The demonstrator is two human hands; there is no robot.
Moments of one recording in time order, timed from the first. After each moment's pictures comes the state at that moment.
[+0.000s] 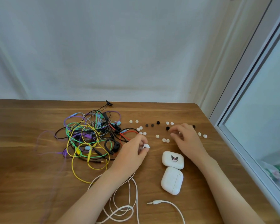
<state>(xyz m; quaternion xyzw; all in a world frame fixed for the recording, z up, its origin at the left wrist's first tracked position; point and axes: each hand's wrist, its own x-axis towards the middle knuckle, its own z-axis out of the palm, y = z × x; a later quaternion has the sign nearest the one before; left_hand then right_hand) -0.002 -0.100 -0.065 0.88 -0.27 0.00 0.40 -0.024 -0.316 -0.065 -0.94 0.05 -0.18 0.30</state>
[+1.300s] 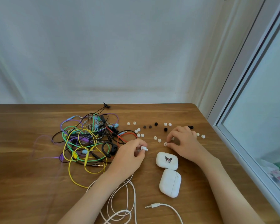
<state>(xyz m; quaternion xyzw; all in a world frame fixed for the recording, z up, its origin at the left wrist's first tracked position) -0.001 -0.099 -0.062 0.88 -0.27 -0.01 0.40 -0.027 -0.321 -0.052 -0.98 0.01 -0.06 0.20</state>
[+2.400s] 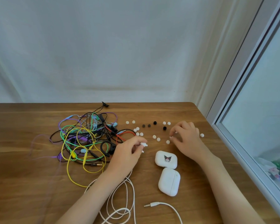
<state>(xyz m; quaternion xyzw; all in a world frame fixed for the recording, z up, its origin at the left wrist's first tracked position) -0.003 -0.099 -0.064 0.85 -0.23 -0.03 0.48 -0.031 -0.325 -0.052 -0.97 0.02 -0.14 0.19</state>
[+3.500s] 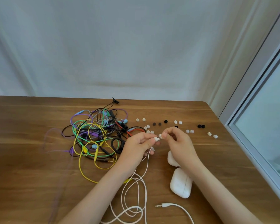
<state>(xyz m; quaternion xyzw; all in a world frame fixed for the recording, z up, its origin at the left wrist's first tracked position) 0.004 -0.102 -0.056 0.68 -0.13 -0.17 0.70 -0.037 -0.240 -0.040 -0.82 0.12 -0.13 0.55</state>
